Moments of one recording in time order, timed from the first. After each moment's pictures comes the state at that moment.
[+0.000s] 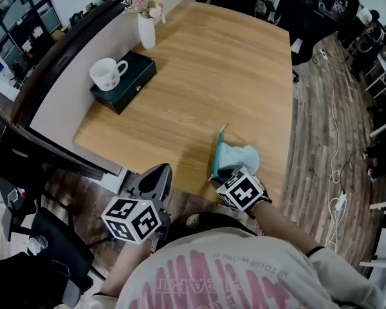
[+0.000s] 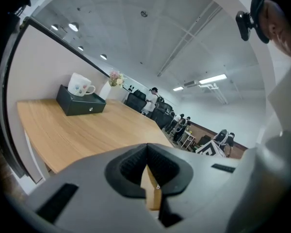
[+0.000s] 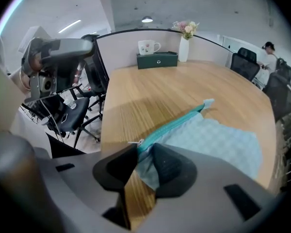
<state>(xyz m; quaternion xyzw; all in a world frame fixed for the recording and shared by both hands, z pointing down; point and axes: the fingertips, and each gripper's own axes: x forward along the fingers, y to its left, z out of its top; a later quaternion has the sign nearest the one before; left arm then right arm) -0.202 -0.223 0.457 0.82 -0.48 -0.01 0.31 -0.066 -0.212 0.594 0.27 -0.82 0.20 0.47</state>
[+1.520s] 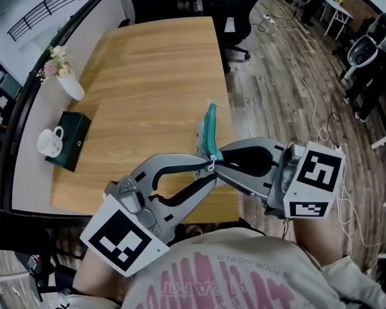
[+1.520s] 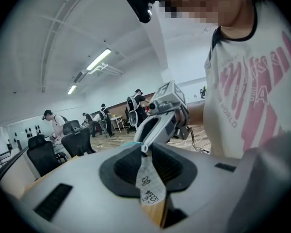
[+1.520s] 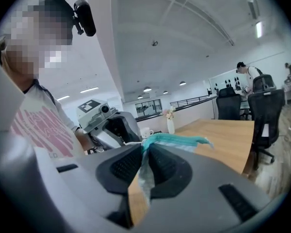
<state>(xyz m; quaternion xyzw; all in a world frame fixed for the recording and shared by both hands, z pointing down) 0.090 -0.198 0.265 0.97 -0.01 0.18 -0.15 0.090 -0.222 0.274 0.29 -0.94 0.14 0.10</state>
